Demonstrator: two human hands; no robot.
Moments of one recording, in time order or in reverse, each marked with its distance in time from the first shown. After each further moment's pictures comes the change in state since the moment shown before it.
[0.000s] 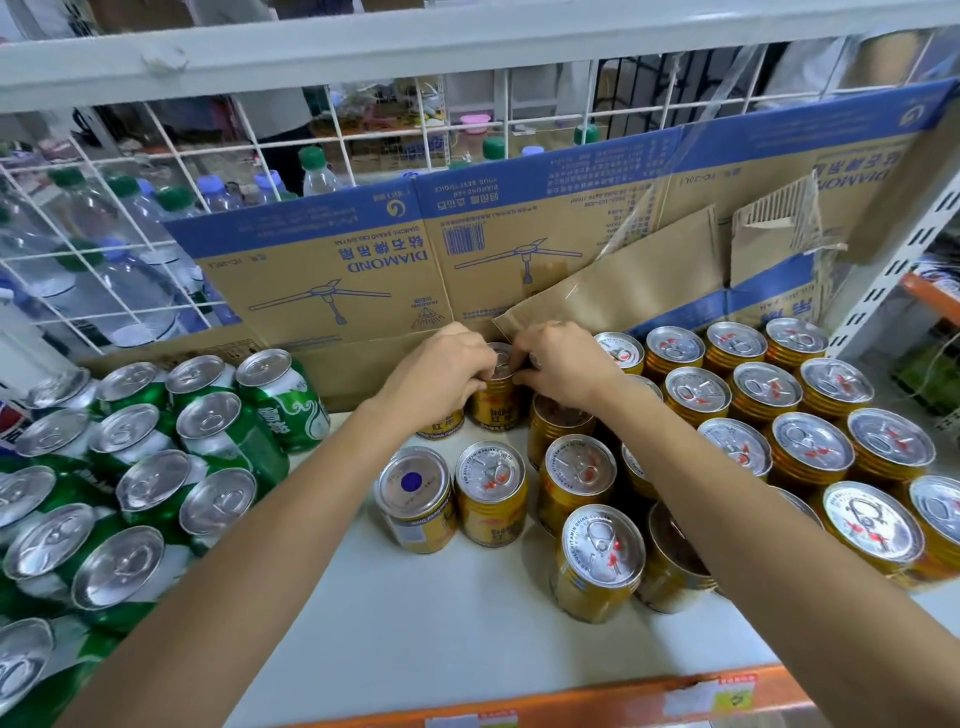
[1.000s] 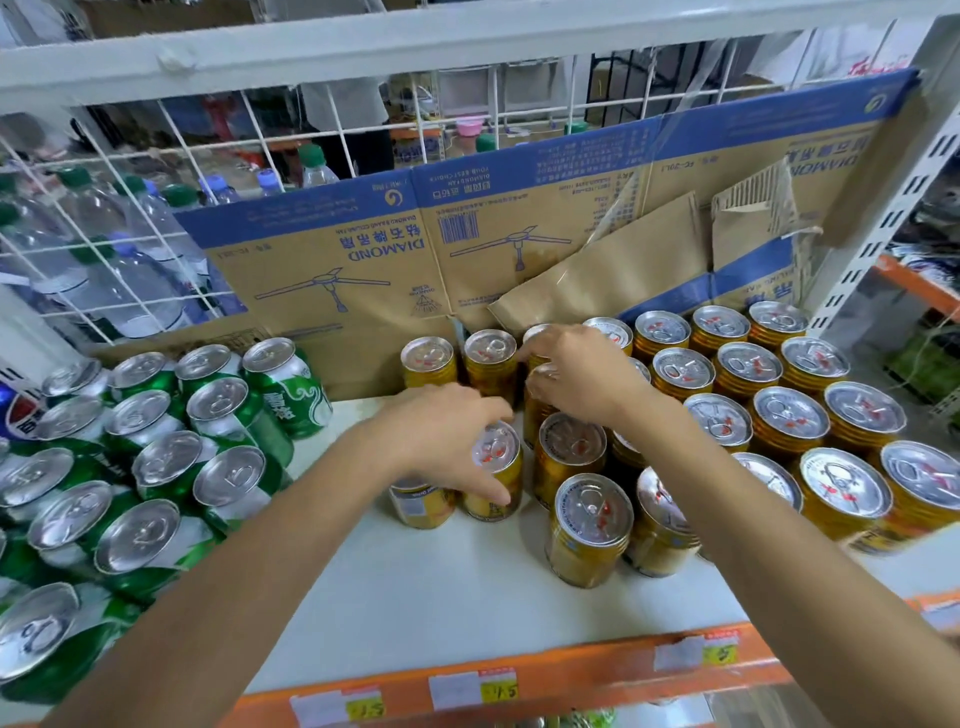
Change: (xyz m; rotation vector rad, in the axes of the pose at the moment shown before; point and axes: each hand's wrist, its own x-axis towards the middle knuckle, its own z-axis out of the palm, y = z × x) left_hand -0.046 0.074 -0.048 0.130 -0.549 -0.138; right_hand -0.052 -0.018 -0.018 0.028 0.047 0.036
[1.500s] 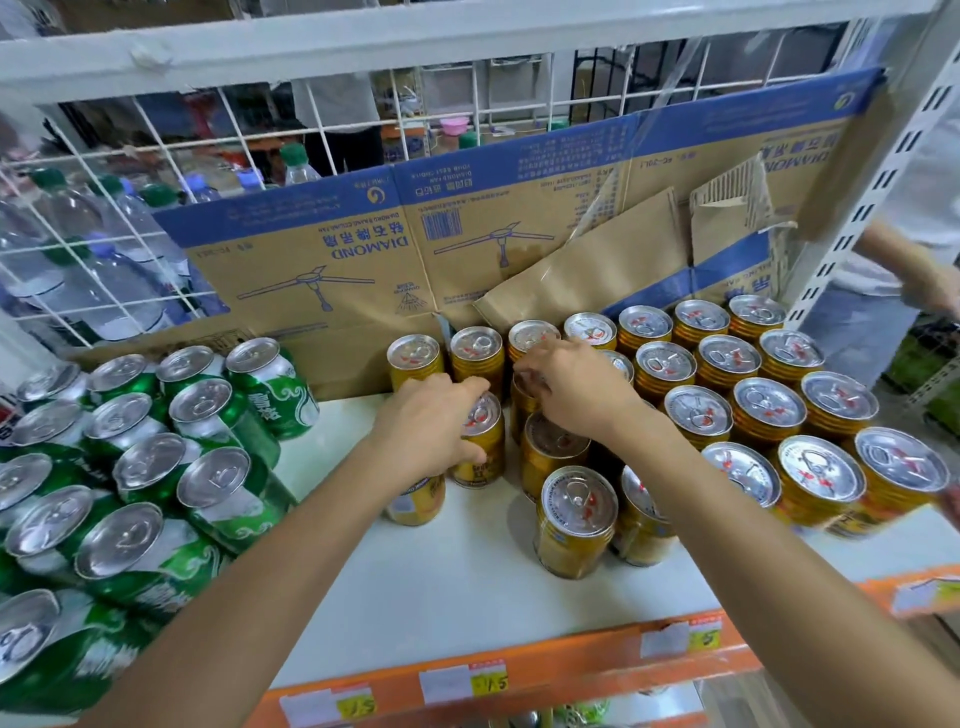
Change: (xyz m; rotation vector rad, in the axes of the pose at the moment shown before) left_hand 0.011 0.003 0.019 -0.066 0.117 -0.222; right_hand -0.017 0.004 0.010 -0.060 -0.034 0.033
